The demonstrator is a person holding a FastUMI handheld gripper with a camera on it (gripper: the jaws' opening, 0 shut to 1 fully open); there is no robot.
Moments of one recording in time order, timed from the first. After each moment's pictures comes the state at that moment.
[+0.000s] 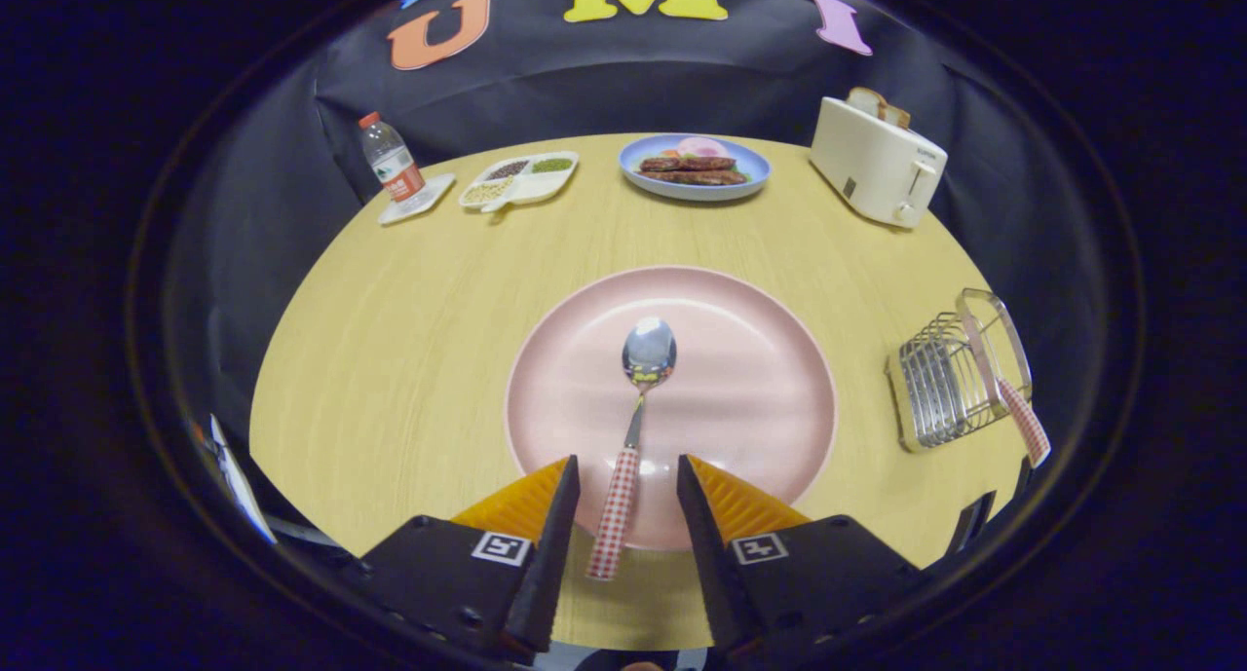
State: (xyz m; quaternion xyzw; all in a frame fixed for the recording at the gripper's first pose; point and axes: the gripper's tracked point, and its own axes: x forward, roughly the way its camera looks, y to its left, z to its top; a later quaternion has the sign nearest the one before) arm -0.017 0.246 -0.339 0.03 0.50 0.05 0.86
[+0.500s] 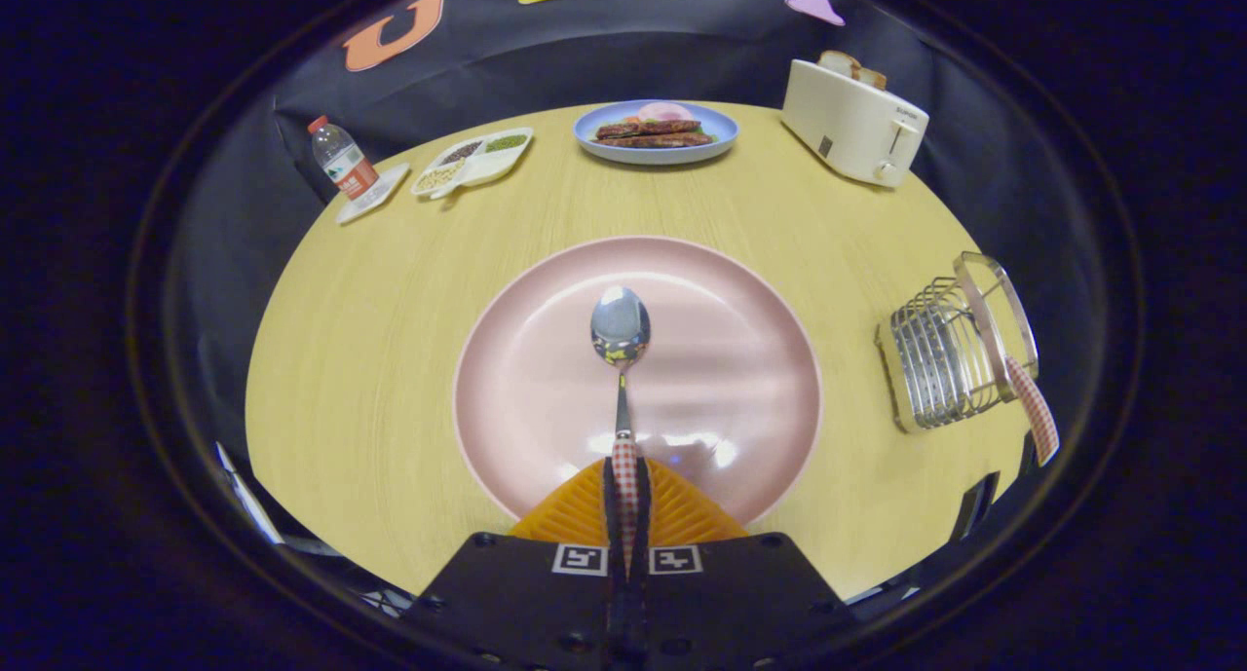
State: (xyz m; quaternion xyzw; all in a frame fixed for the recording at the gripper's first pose) arm -0.014 0.227 -0.346 0.04 0.55 0.02 0.84
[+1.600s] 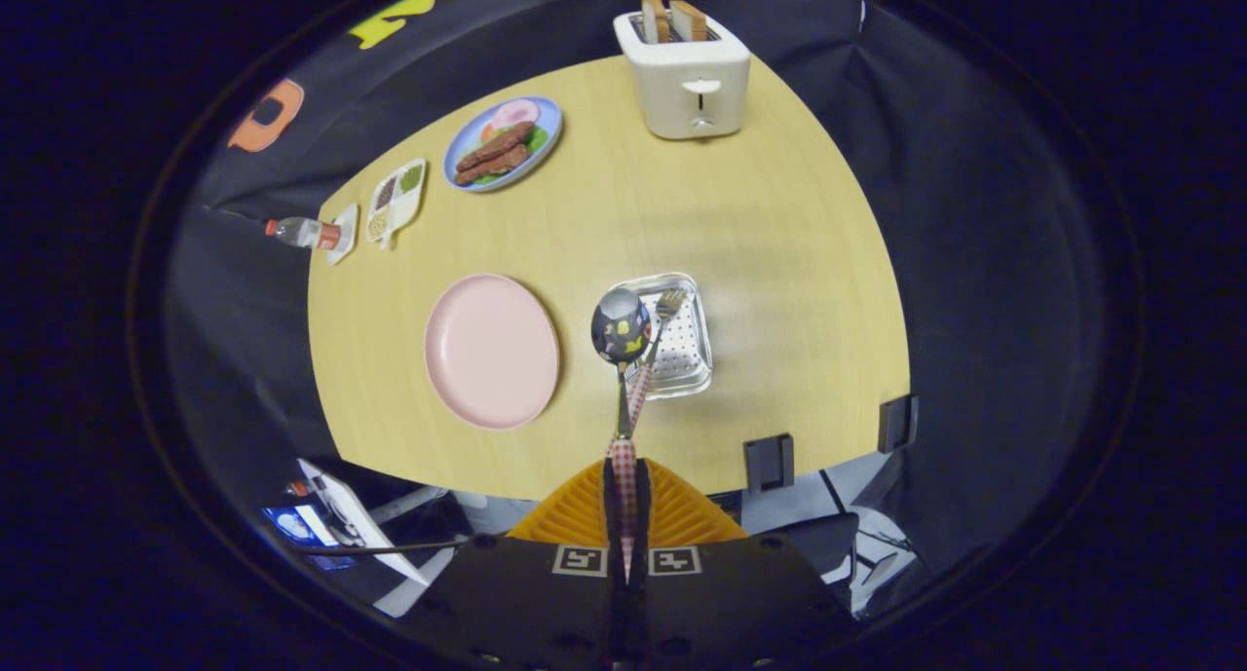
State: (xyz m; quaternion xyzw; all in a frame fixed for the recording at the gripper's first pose) arm -0.042 0.011 -0.183 0.13 0.73 0.01 0.67
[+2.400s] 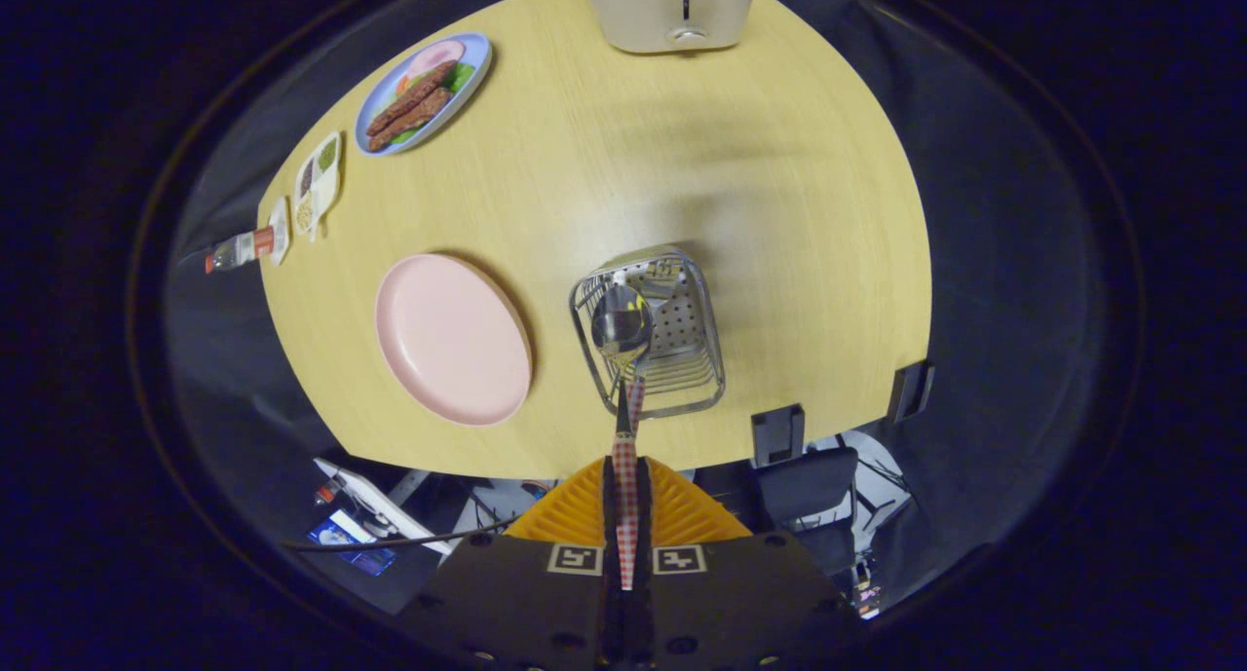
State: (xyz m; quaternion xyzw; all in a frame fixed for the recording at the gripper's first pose) arm 0.000 0.019 -0.222 0.13 0.82 -0.02 0.56
